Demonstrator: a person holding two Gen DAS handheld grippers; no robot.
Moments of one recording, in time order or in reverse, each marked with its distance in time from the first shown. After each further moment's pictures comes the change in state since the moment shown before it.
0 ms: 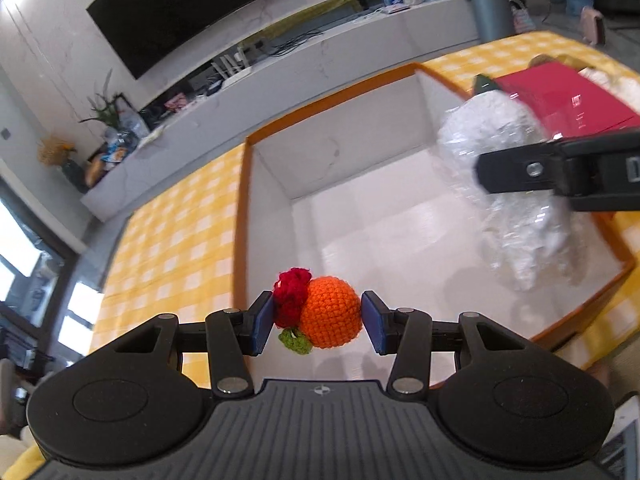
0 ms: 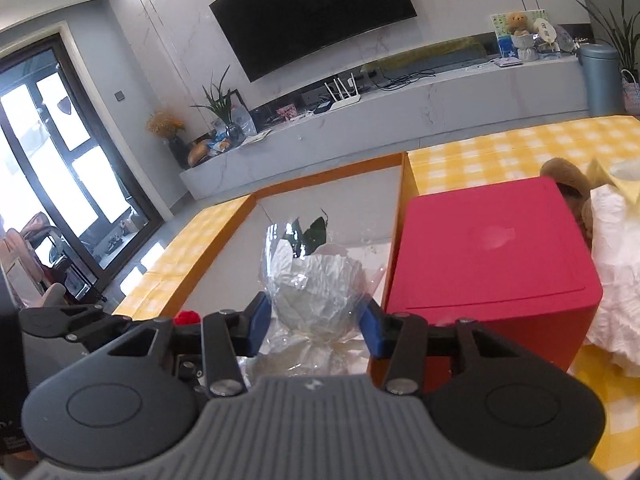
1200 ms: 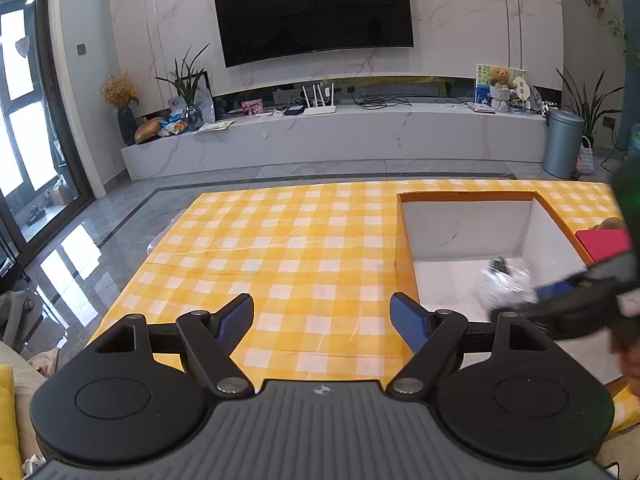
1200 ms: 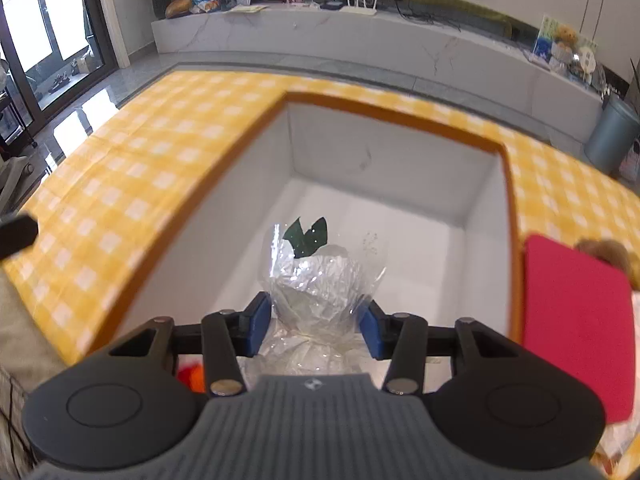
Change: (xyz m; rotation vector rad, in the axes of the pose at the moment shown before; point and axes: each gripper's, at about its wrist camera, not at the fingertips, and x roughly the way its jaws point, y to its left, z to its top) left arm -0.033 0.136 -0.029 -0.405 -0.168 -0.036; right arm 0.108 0.110 0.022 -0.325 0.344 -0.253
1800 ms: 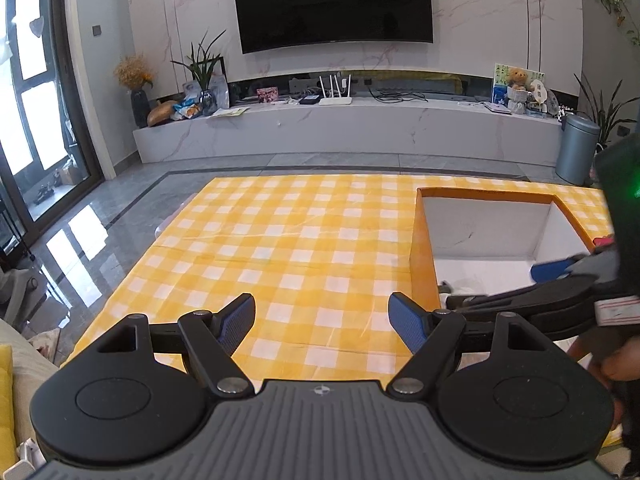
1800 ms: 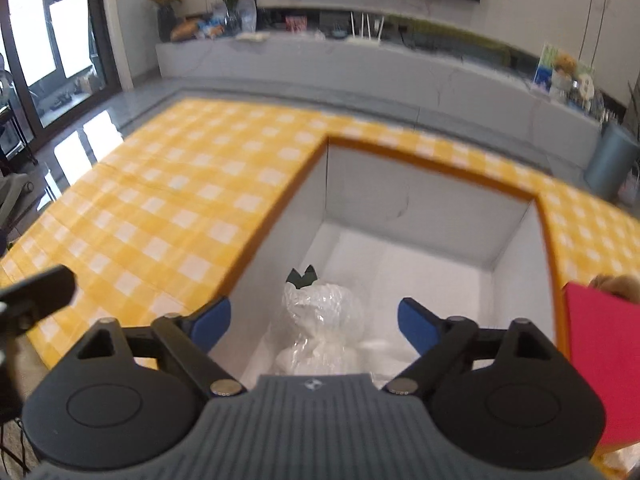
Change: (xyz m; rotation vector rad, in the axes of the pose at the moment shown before) left arm 0.002 0.004 0.000 -0.052 0.025 0.034; right arm -0.008 0.037 0.015 -0.020 -0.107 -0.018
